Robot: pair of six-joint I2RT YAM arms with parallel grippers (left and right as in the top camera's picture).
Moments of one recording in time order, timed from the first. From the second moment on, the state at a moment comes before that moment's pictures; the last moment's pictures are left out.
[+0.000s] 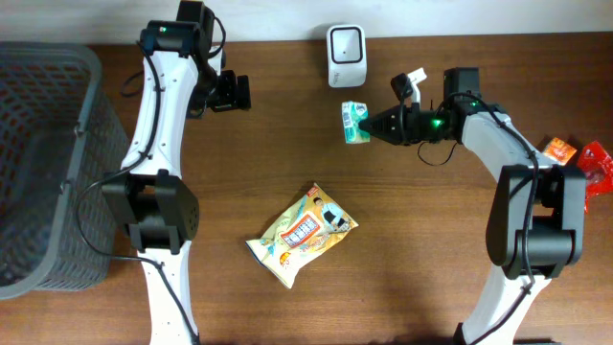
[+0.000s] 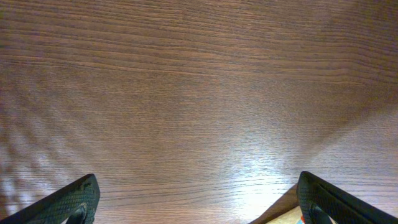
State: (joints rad) left arm -0.11 2.36 2.43 -1.47 0.10 -0.20; right arm -0.03 2.07 1.43 -0.50 -1.51 0.08
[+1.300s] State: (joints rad) left arm -0.11 2.36 2.43 -1.47 0.10 -0.20; right arm -0.03 2.07 1.43 -0.25 -1.51 0.28
